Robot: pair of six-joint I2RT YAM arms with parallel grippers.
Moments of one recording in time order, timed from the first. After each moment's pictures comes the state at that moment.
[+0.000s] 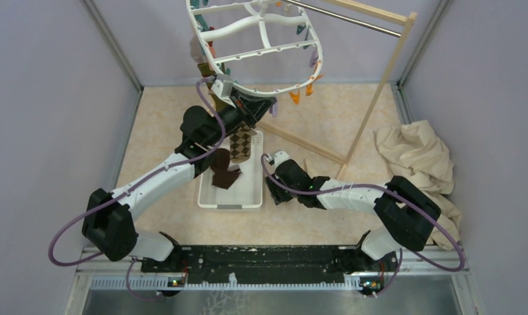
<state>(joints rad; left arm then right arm) -0.64 1.40 1.05 0.70 0.30 -0.39 0.91 1.47 0.69 -0.03 0.15 0.27</state>
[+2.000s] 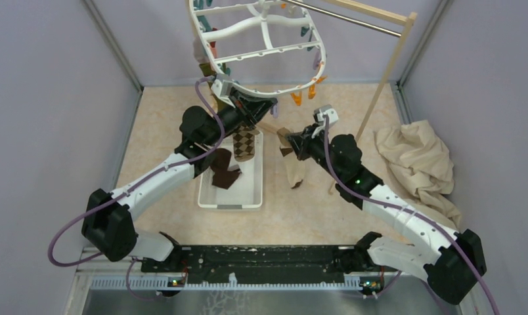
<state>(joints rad) -0.64 1.40 1.05 0.71 0.33 -0.42 0.66 0.98 0.71 0.19 0.00 0.28</state>
